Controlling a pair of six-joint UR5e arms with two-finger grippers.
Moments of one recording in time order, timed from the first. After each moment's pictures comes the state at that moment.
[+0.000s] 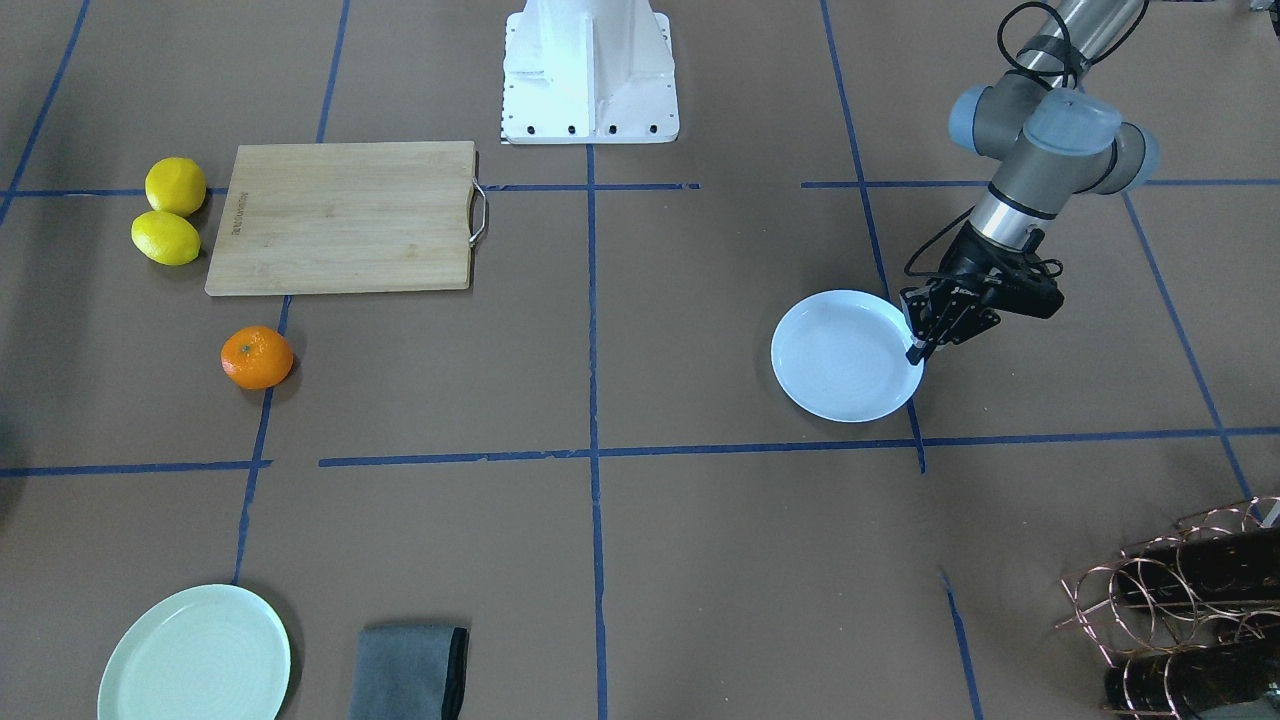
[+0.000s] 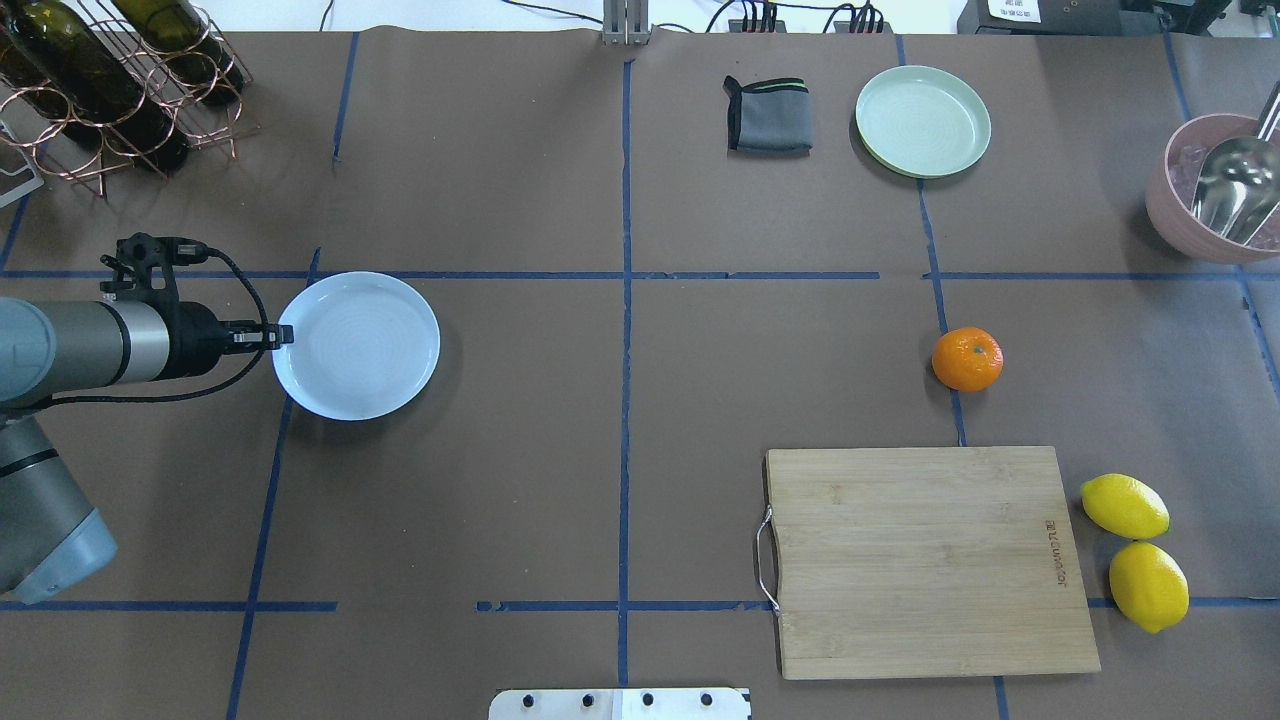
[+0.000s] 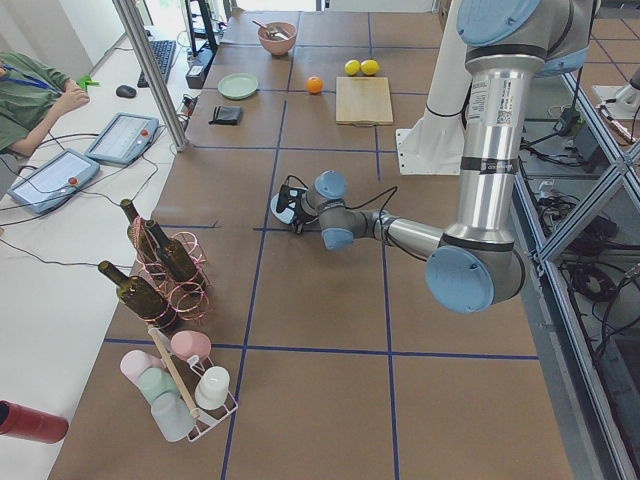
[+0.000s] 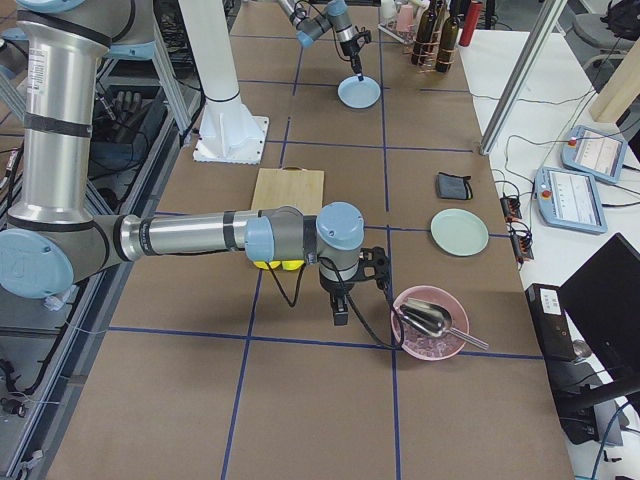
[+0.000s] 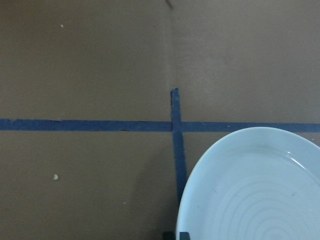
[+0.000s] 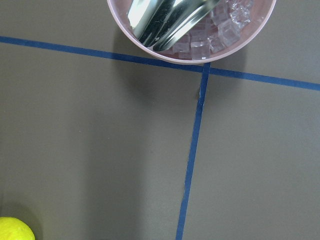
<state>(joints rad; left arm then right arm) -0.70 -1.65 -1.63 -2.57 -1.77 -1.14 1.53 -1.73 1.85 -1.62 2.36 -0.07</state>
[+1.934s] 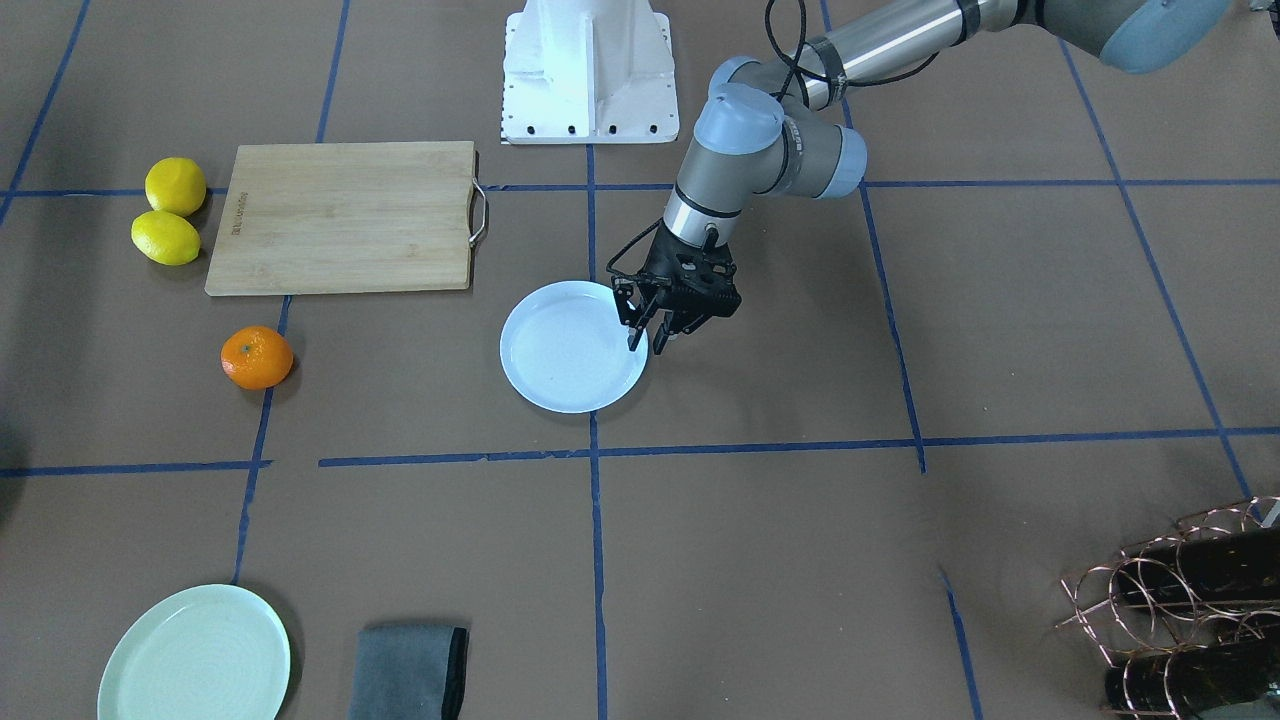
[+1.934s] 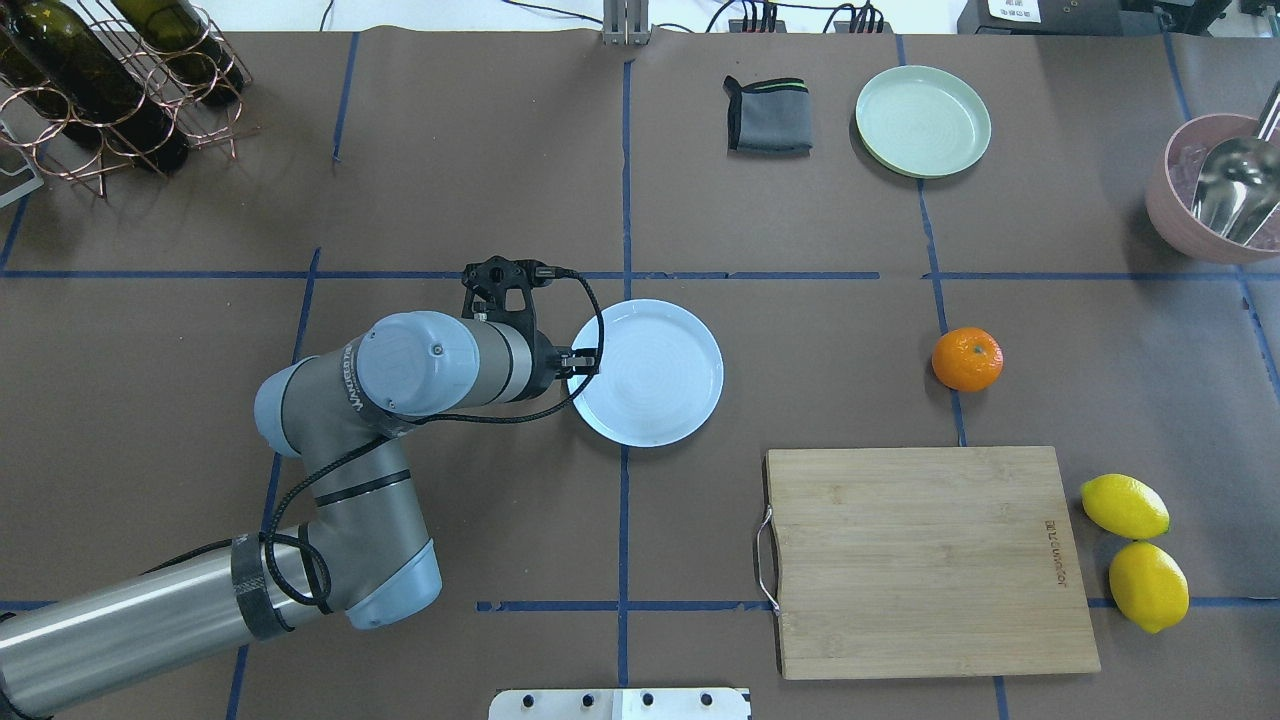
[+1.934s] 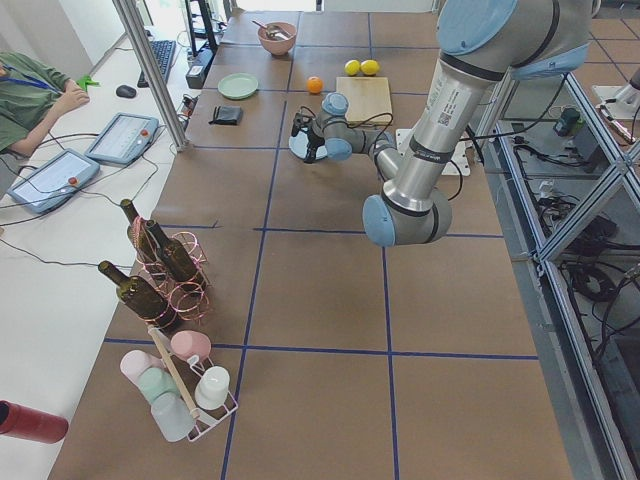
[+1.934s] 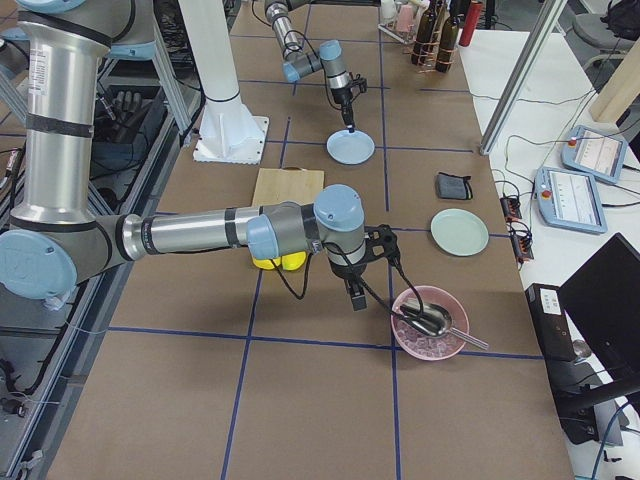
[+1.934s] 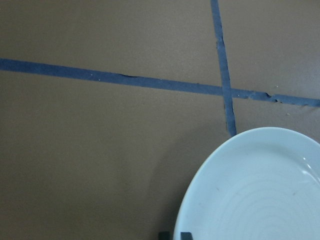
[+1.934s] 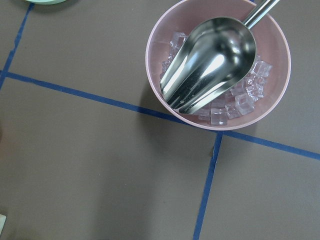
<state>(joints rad) -0.50 -2.15 -1.60 -2.07 -1.66 -1.16 1.53 -1.72 1.87 -1.40 2.36 0.01</state>
